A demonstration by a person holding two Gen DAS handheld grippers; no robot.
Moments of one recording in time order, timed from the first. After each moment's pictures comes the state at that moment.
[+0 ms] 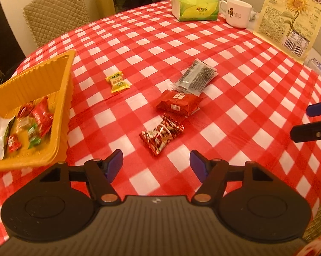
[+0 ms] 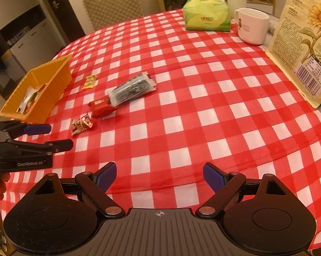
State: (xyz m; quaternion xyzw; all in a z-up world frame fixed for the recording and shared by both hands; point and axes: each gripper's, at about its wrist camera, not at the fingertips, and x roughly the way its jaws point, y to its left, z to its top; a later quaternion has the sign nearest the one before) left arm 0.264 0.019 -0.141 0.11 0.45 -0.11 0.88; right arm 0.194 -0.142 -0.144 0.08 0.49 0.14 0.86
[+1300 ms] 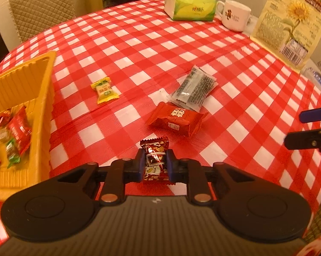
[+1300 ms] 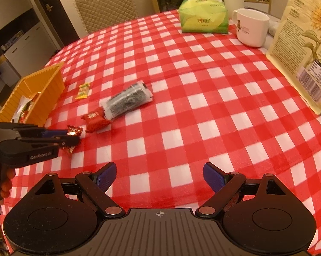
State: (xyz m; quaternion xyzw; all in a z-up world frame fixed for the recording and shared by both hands) left arm 0.296 0.028 -0.143 0.07 0.47 -0.15 0.87; right arm 0.218 -0.135 -0.143 0.09 0.49 0.13 0.86
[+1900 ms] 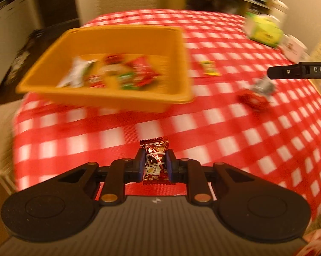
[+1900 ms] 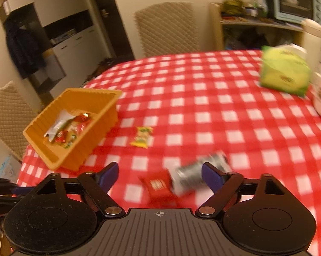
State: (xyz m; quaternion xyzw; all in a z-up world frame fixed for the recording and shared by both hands) left arm 0.204 0.162 -0.115 -0.02 0.46 0.03 0.89; right arm 0.294 -0.041 -0.127 0.05 0.40 0.27 0.87
